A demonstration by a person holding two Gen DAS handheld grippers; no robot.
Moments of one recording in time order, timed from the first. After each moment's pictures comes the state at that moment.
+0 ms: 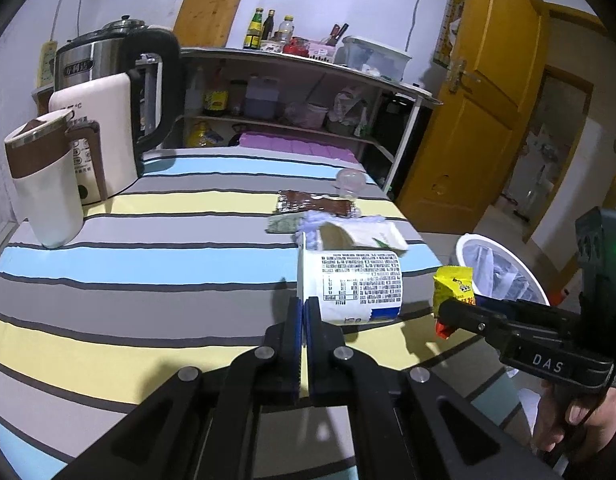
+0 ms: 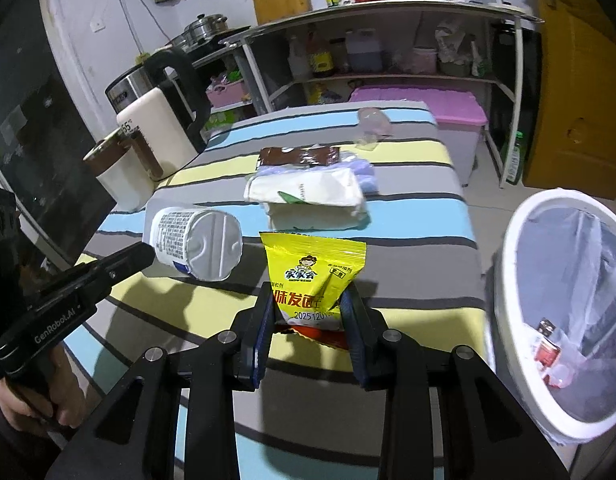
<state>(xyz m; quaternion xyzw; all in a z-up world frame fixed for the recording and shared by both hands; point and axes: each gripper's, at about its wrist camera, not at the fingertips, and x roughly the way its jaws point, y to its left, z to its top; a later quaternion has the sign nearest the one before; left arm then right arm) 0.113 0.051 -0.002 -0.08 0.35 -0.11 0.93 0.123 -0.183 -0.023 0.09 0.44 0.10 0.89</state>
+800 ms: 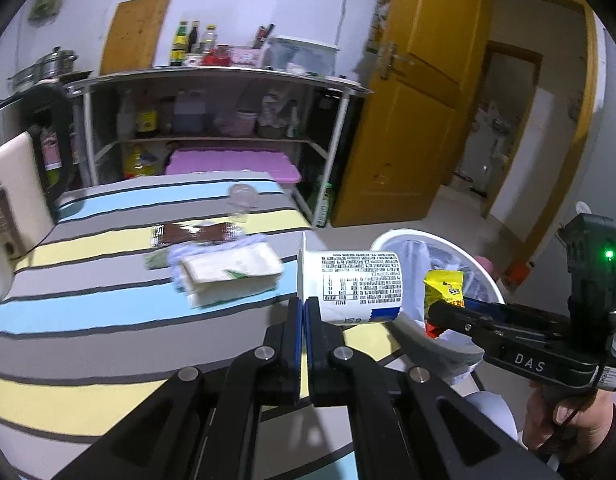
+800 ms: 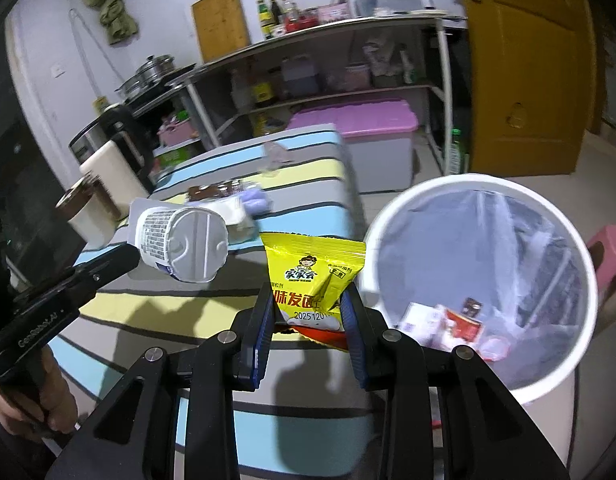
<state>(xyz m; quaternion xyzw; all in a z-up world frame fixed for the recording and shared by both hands) 0.122 -0.050 0.021 -0.04 0.34 -0.20 0.92 0.077 -0.277 -0.002 0.12 0.41 0.01 0.91</state>
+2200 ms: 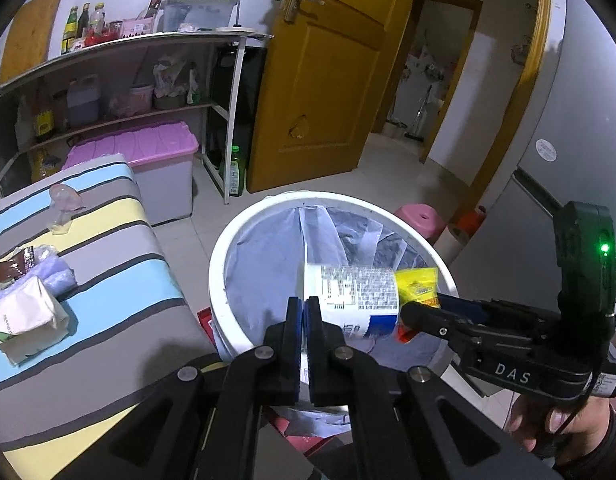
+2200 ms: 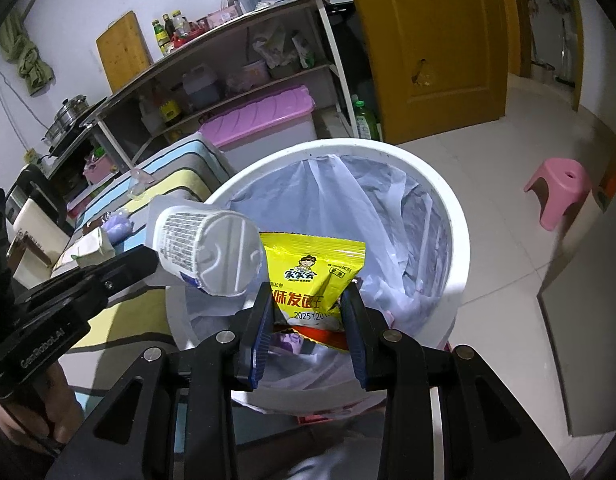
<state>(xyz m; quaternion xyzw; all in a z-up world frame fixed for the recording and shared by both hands) 0.171 -0.208 -0.018 0.02 0.38 -0.33 0.86 0.048 -0.397 -0.029 0.18 0.42 -0.11 0.88</state>
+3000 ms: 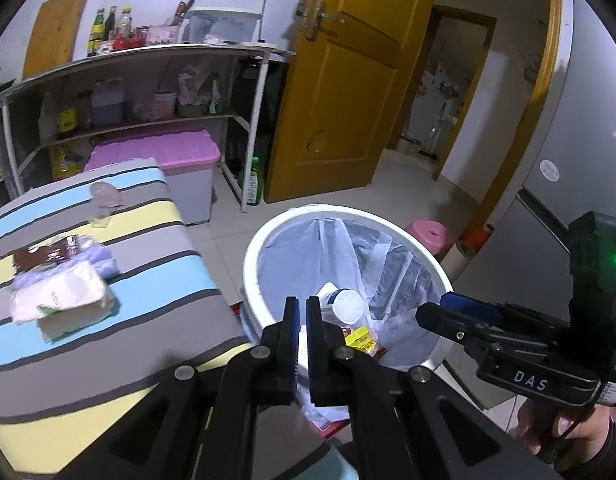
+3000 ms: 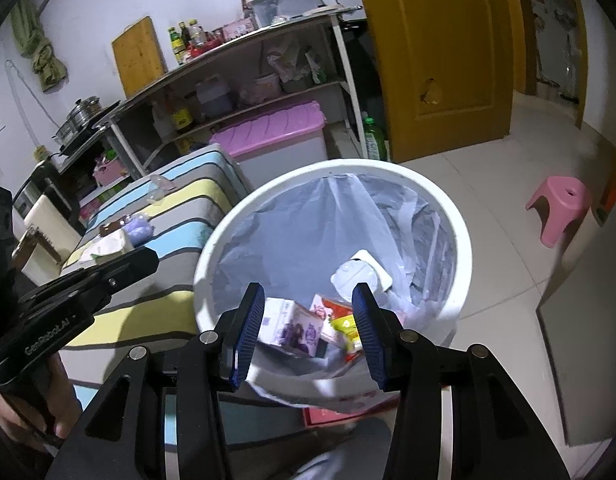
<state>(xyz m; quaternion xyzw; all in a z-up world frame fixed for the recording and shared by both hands) 0.148 -0.170 0.002 -0.01 0.37 -0.30 0.88 0.037 -0.374 -0.003 0.16 0.40 -0.09 0.90</state>
